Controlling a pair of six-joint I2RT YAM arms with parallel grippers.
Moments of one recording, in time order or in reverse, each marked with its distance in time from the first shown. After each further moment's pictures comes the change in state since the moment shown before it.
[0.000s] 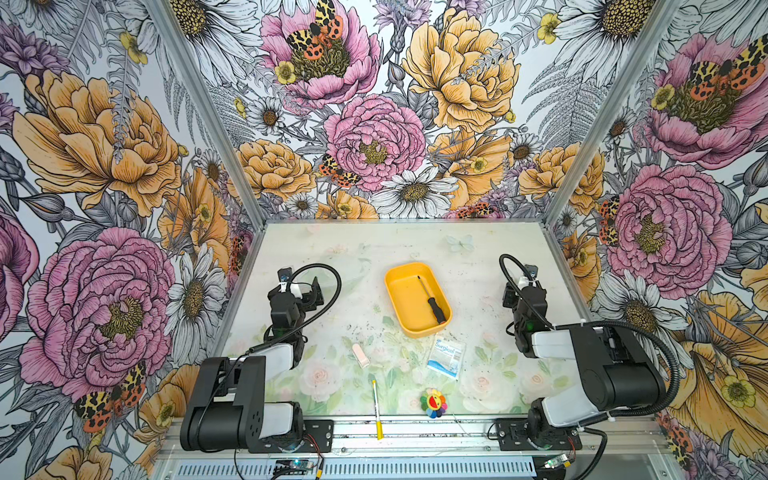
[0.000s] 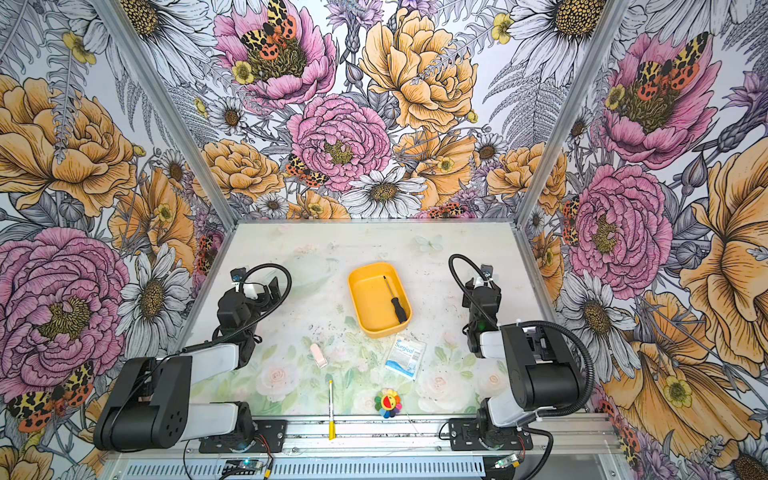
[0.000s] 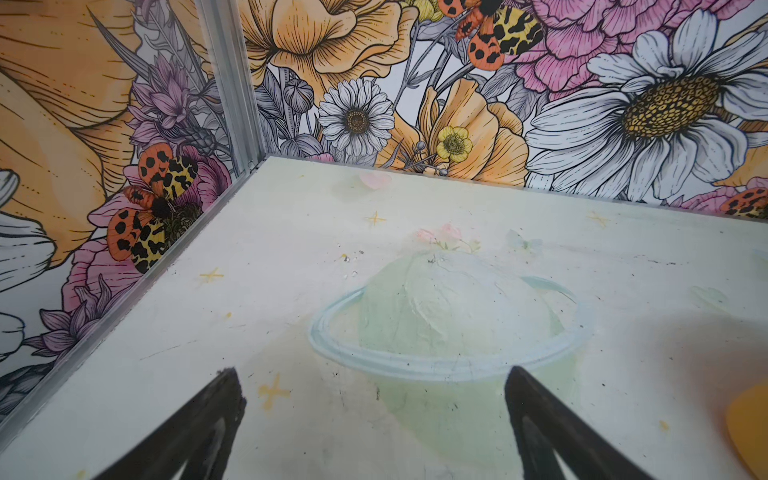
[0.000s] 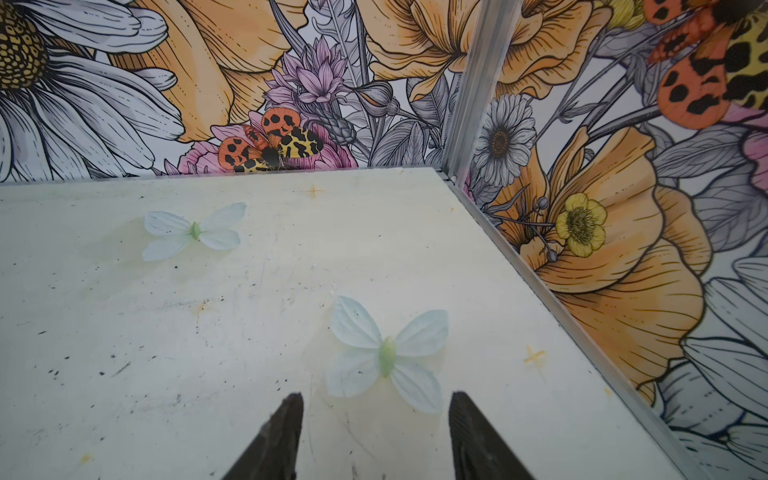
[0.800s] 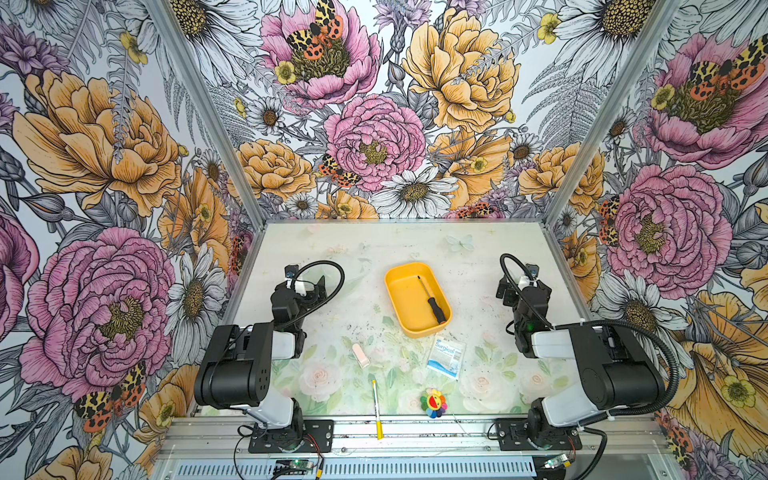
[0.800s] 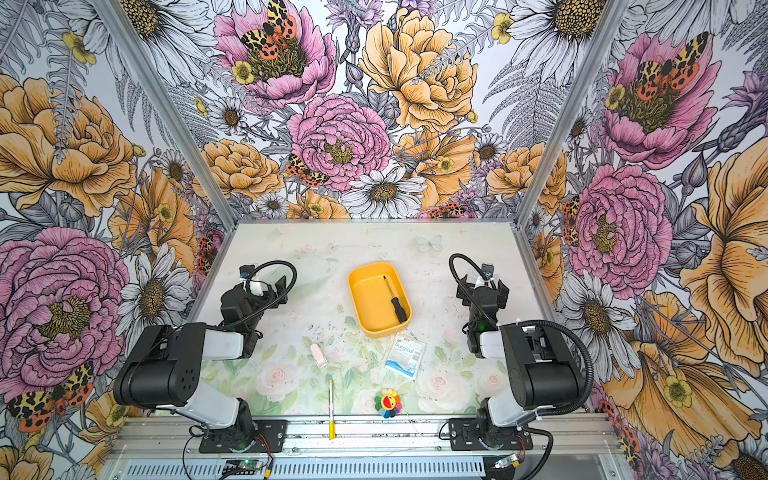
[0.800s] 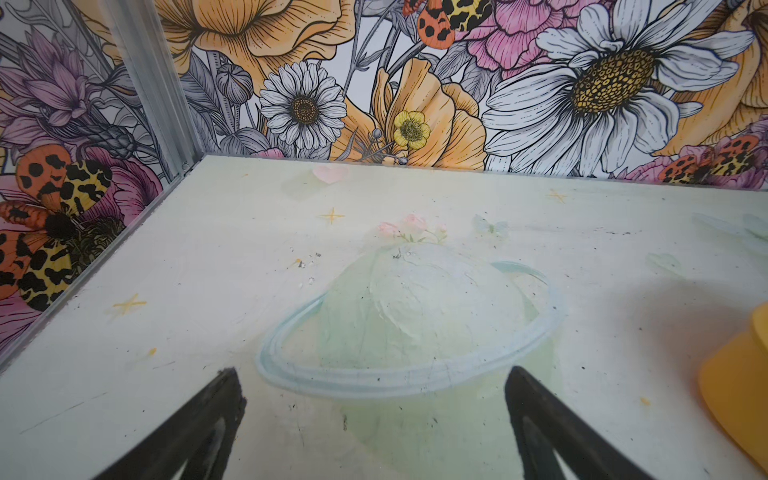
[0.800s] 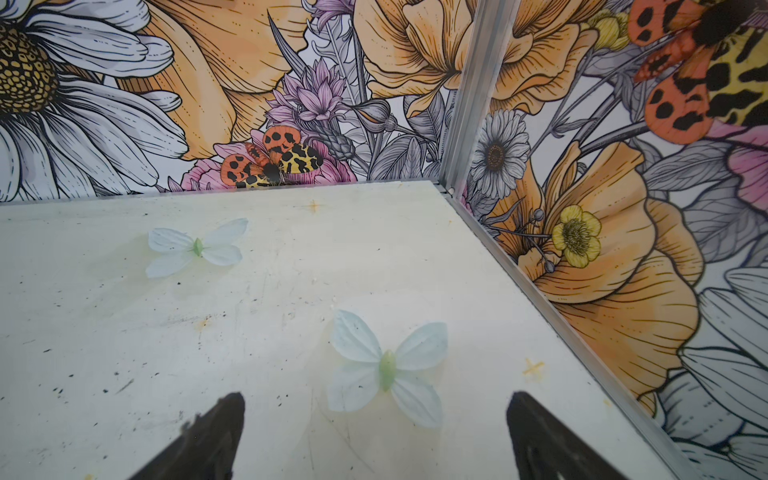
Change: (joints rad) left arm 0.042 0.212 0.047 0.172 0.193 0.037; right arm 0.000 0.002 -0.001 0.036 0.004 0.000
